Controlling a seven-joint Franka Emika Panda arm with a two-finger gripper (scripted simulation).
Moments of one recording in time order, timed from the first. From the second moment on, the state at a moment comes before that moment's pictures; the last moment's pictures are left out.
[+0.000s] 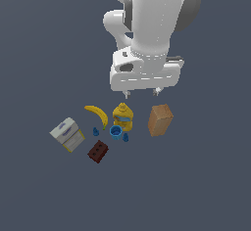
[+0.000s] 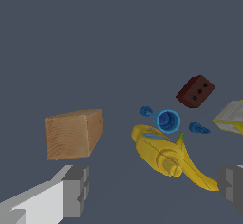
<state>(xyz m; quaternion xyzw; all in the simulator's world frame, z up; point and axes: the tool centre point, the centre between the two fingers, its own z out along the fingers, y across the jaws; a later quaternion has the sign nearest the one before) 0.008 0.054 0.298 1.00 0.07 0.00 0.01</state>
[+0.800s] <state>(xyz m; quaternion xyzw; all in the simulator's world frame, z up) -0.012 0.148 0.204 0.99 0.10 0.00 0.00</state>
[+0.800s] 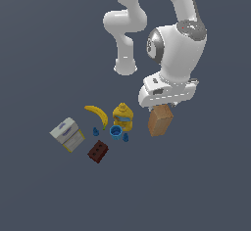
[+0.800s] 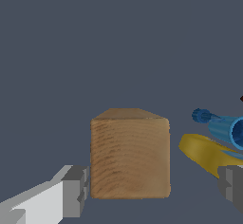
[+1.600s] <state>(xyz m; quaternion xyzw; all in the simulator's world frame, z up) -0.017 0.159 0.171 0.99 0.11 0.00 0.00</state>
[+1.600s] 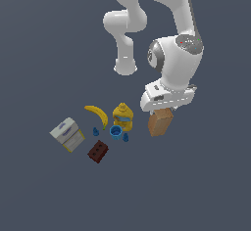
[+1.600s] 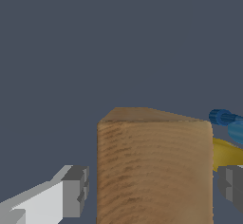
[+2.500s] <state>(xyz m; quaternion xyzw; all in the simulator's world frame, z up) -0.018 0.160 0.144 0.99 0.11 0.00 0.00</state>
